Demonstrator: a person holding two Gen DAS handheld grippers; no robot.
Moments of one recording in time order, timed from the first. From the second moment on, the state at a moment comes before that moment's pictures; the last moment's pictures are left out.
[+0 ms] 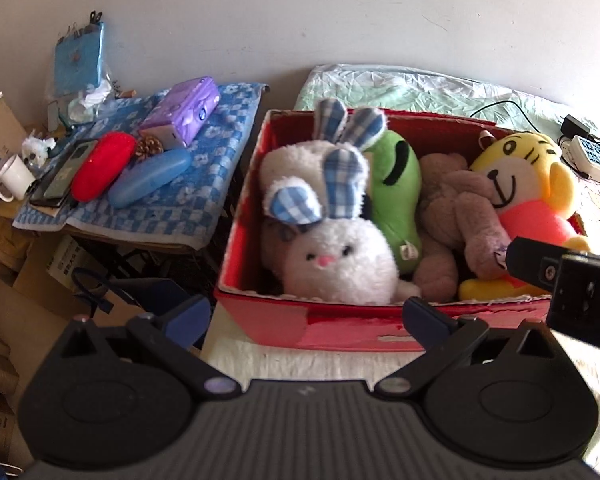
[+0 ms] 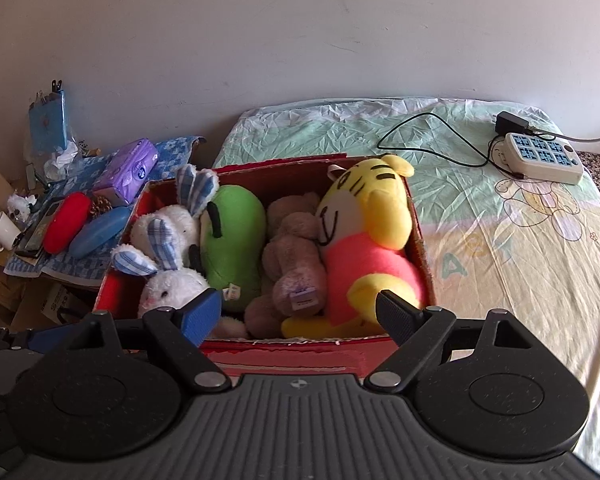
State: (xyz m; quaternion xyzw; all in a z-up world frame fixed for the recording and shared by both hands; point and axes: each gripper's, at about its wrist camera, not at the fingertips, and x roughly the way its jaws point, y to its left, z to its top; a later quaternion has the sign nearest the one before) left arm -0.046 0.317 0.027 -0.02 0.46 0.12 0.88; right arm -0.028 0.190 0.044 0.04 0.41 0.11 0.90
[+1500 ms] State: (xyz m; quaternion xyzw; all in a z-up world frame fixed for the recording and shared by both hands) left arm -0.045 0.335 0.034 -0.02 0.45 0.10 0.89; right arm -0.035 0.199 0.044 0.06 0.40 0.09 0.91
